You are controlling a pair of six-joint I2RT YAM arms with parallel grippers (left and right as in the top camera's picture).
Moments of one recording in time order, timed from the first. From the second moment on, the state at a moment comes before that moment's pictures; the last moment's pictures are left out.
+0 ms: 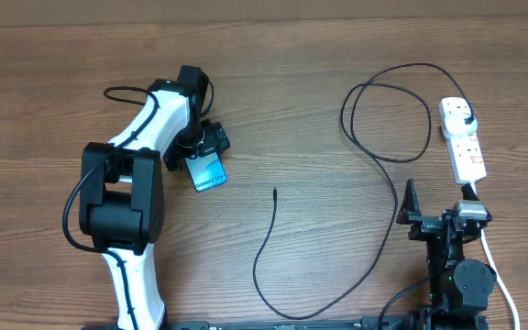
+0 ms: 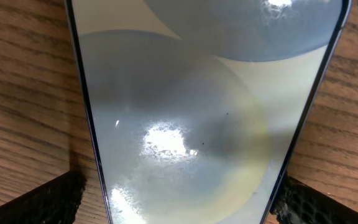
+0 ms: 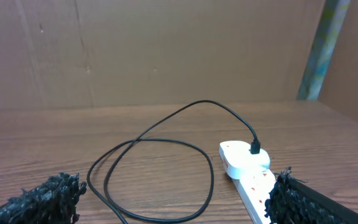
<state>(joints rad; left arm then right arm) -0.18 2.16 1.56 -1.00 0.02 -0.60 -0.11 0.01 0.02 -0.03 -0.02 -0.01</state>
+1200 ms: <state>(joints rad) -0.15 2.16 1.56 -1.01 0.07 -0.59 -0.11 0.01 0.02 -0.04 -0.02 -0.01</state>
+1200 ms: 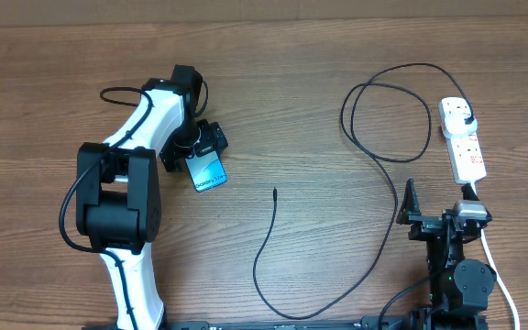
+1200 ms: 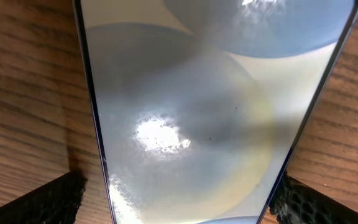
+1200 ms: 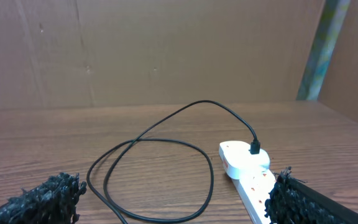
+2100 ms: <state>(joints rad) -0.17 2.16 1.56 -1.00 0.01 -0.60 -0.11 0.01 0.02 -0.03 -0.02 -0.01</state>
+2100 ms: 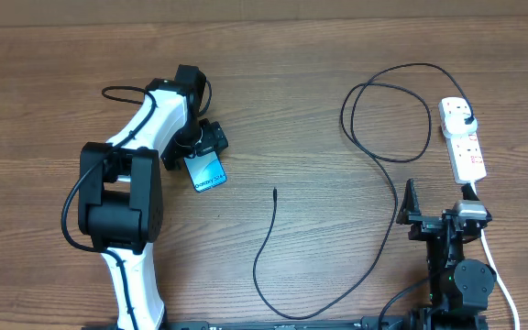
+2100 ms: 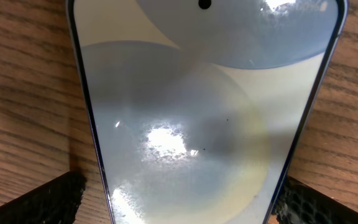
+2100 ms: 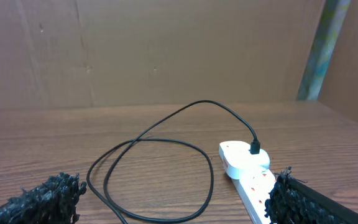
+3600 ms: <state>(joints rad) -0.17 2.16 1.57 -1.02 0.00 -0.63 -0.11 0.01 0.02 -0.04 -0.02 -0.01</state>
